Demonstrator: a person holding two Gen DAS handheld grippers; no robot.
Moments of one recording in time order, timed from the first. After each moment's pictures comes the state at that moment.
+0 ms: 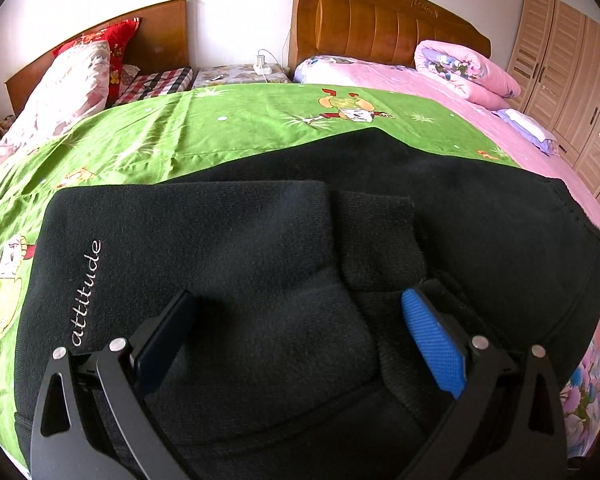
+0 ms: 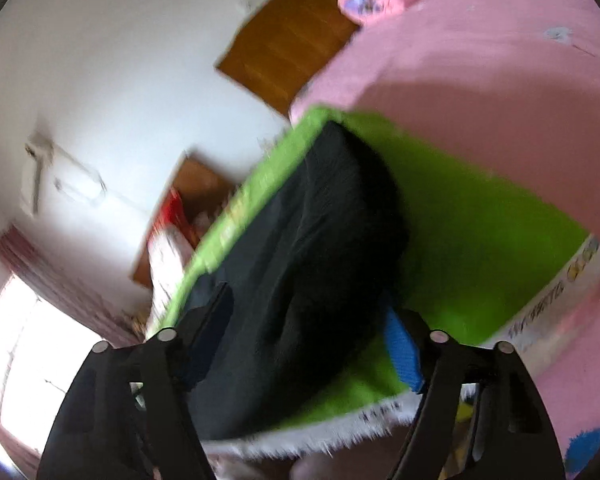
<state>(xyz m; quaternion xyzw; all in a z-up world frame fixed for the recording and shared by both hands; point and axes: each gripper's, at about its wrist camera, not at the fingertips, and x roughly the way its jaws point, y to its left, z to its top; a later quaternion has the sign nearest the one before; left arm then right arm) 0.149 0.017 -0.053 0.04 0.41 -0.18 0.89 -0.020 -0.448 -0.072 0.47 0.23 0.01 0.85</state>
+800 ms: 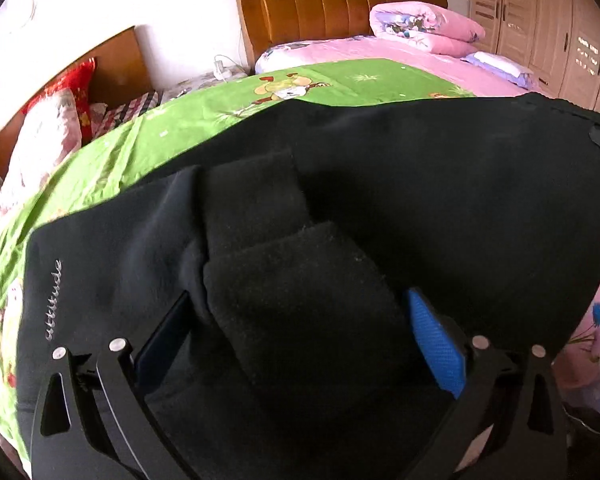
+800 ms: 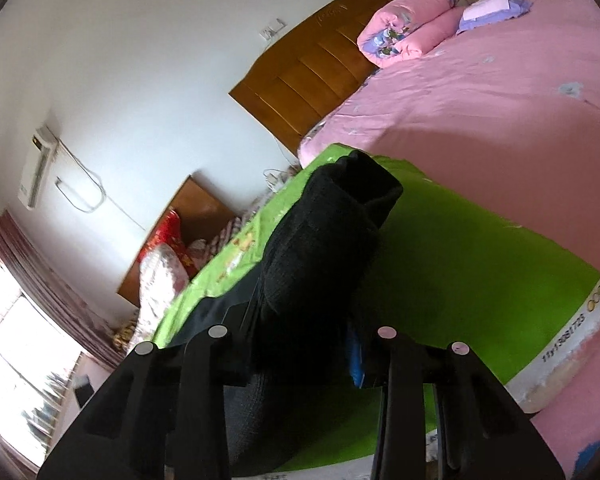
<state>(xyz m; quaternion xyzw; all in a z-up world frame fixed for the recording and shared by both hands) 0.110 -0.041 -0.059 0.15 0.40 -0.21 0.88 -0.007 -0.415 -0.046 0.40 0.20 -0.02 0.89</state>
